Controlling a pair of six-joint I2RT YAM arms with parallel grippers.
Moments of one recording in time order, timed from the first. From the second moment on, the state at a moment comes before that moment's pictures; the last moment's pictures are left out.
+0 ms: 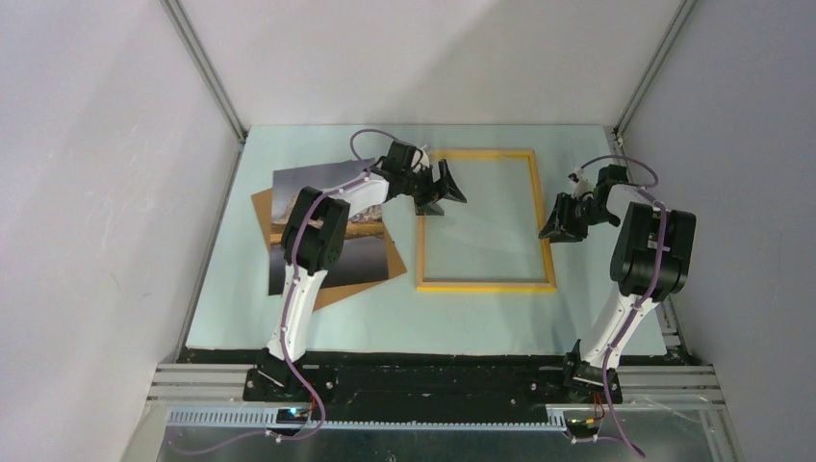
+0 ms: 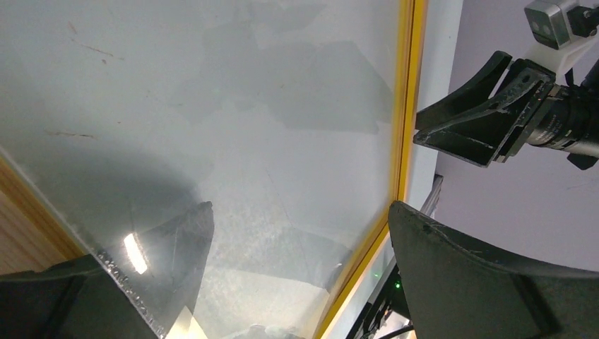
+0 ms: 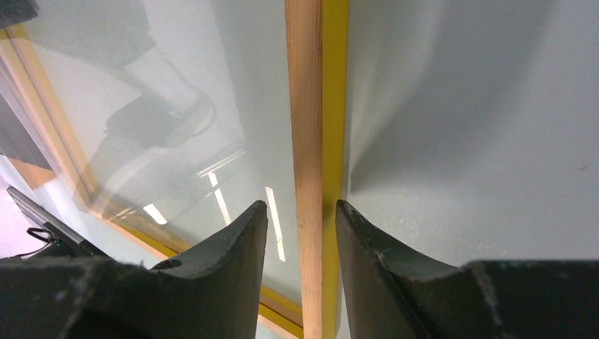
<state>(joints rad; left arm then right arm) -0.47 2.36 1.78 -0.18 0.68 -0.74 -0.24 1.92 1.25 -0.64 -0.59 -0.06</state>
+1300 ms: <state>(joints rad) -0.49 2.36 1.82 -0.30 0.58 -0.70 -0.10 1.82 1.33 -0.65 -0.57 -0.07</state>
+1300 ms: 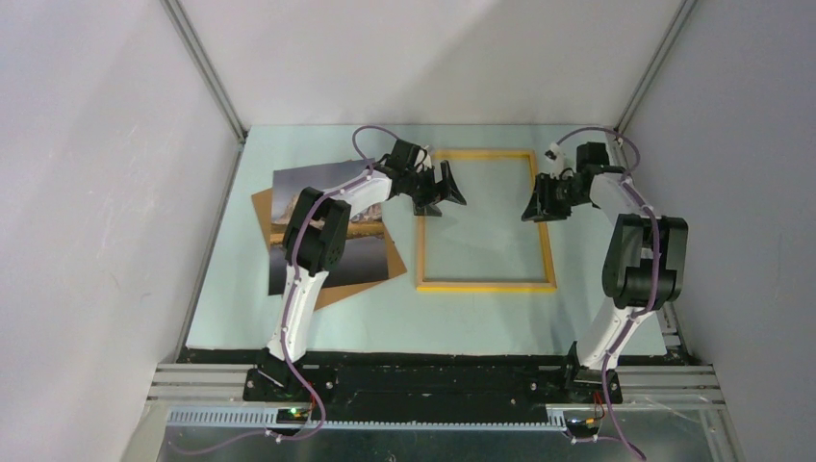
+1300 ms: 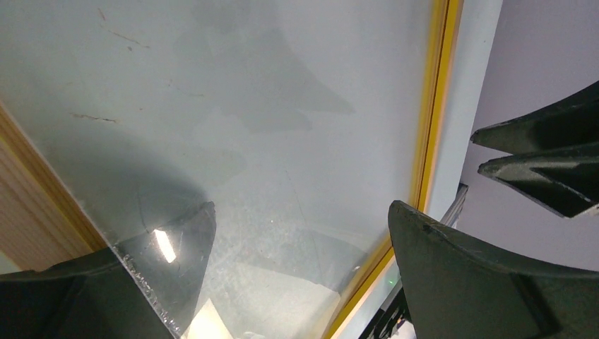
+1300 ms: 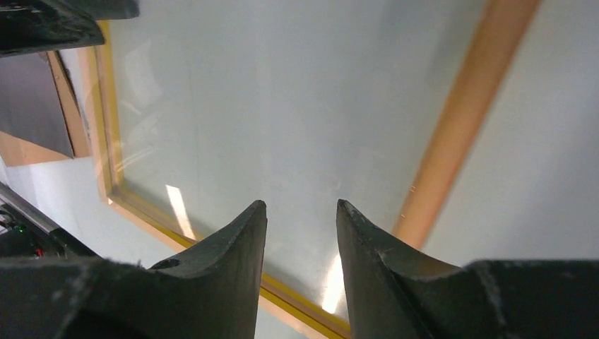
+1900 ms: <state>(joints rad) -0.49 2.36 1.82 -0.30 0.58 -0.69 0.17 1.96 1.47 -0.62 -0.54 -0.08</state>
